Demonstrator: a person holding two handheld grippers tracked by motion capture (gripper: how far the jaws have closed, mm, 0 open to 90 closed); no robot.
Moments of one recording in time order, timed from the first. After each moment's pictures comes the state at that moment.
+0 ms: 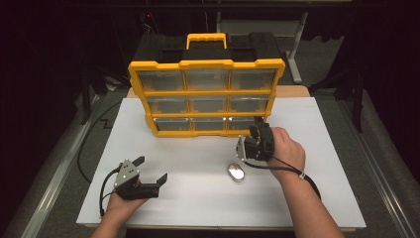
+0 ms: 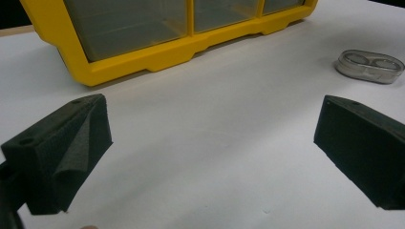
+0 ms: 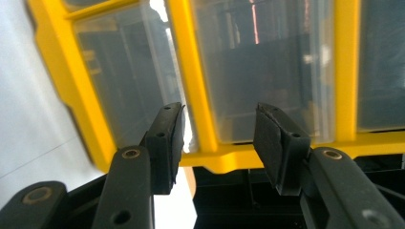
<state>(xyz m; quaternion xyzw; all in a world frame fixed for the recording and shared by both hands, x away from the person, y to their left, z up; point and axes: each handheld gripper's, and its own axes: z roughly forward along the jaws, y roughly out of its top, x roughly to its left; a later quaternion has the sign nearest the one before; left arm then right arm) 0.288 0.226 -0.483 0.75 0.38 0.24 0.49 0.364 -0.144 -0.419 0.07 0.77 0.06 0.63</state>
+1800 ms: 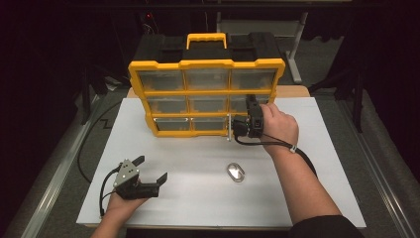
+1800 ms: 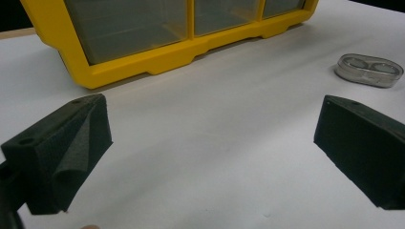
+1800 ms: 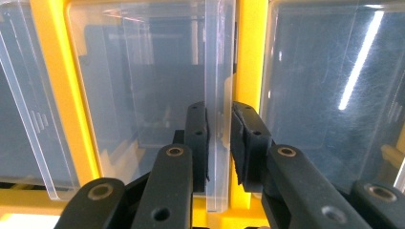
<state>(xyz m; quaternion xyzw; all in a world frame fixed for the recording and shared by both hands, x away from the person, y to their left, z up) 0.289 0.226 -0.483 0.75 0.38 0.23 0.50 0.403 -0.117 -0.378 0.02 0.72 -0.02 0.69</state>
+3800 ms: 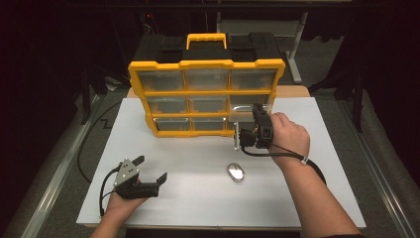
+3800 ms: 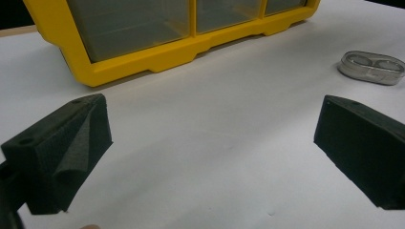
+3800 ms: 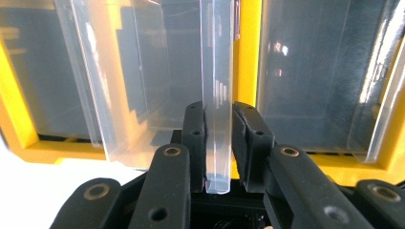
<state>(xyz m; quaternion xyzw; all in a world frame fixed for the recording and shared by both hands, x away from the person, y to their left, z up) 0.290 0.227 -0.484 0.75 0.38 0.24 0.49 0.365 -0.132 -0.370 0.02 0.75 -0.01 0.67</state>
